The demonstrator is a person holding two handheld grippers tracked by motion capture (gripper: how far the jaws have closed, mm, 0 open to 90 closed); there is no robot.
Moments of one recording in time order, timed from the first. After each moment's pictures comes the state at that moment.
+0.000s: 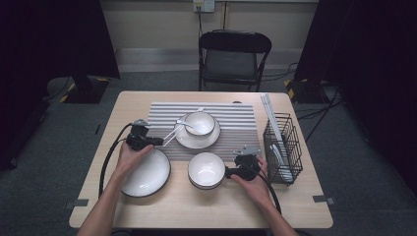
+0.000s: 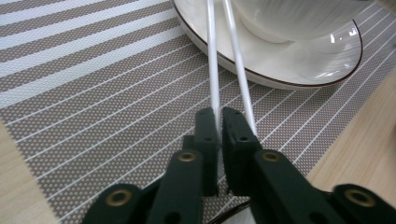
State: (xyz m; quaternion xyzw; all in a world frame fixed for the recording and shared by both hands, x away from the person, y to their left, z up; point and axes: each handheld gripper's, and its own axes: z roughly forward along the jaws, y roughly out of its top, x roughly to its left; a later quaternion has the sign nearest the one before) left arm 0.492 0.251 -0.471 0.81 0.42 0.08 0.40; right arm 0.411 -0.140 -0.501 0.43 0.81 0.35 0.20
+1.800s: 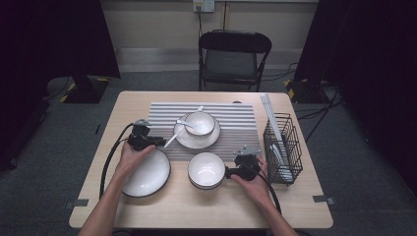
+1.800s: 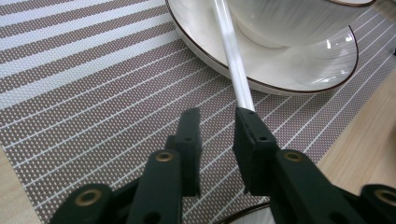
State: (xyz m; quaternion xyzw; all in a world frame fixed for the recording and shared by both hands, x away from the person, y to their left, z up) left arm 0.493 0.248 -0.471 0.81 0.42 0.07 0.41; right arm 0.411 -0.140 -0.501 0.43 0.81 0.35 0.20
